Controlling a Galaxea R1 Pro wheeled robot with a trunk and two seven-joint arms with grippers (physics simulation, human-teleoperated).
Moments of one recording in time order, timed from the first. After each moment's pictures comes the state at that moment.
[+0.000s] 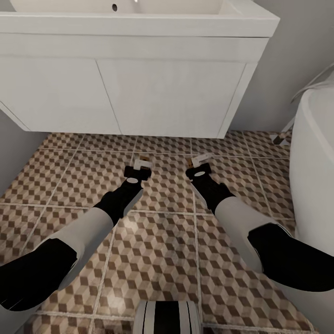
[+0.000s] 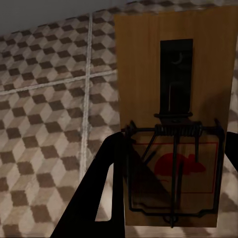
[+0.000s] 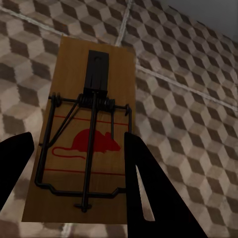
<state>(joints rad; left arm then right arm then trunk) -1.20 -0.10 -0.55 -0.54 0.25 0.19 0.39 -1.30 0.17 0.29 -0.33 0.09 0.26 -0.31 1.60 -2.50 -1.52</state>
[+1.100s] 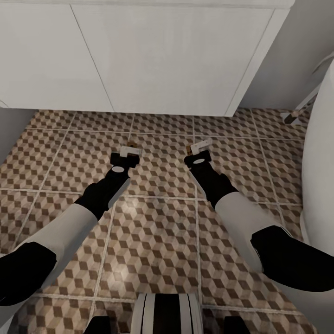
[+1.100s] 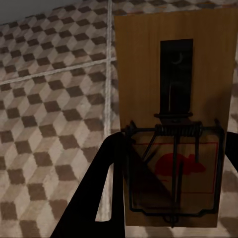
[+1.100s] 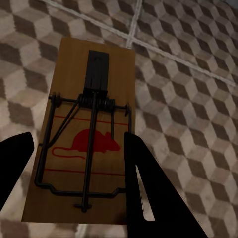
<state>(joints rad) -1.20 0.03 -0.55 -0.78 0.25 0.28 0.42 -1.30 0.17 0.30 -0.54 0.10 0.40 -0.31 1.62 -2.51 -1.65</state>
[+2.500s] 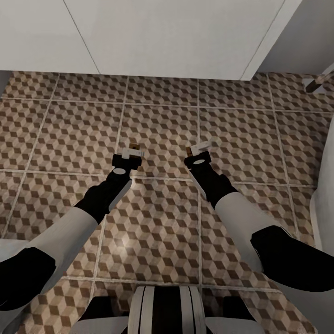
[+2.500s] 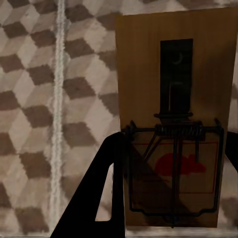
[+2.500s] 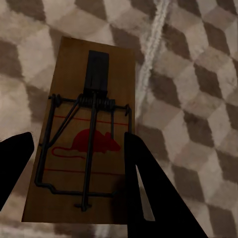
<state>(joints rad) -1.17 0.03 -0.55 -0.83 0.26 0.32 0.42 -1.30 0.17 0.29 -0.53 0.10 0.40 -0.30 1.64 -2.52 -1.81</state>
